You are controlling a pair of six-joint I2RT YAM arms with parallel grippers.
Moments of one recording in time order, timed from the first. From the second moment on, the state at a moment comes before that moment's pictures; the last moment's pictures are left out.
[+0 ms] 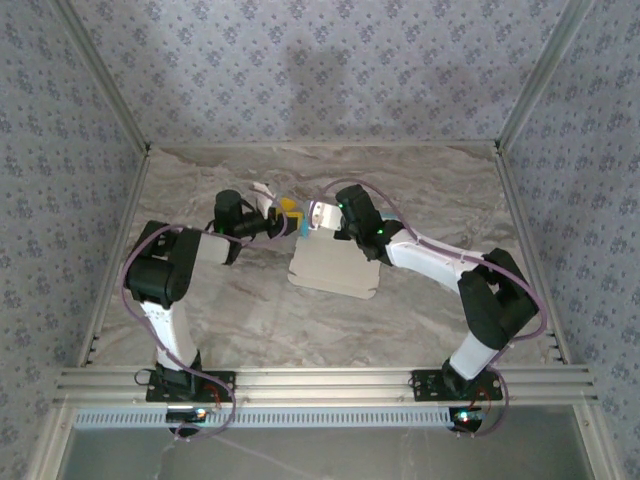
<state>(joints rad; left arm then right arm) -0.29 1.91 0.84 0.86 0.84 -0.03 0.69 1.64 1.08 -0.03 0.28 -0.97</state>
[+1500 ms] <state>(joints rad) -0.17 1.76 0.85 0.62 0.97 0.04 0.75 1.70 0.97 0.28 0.43 -1.09</state>
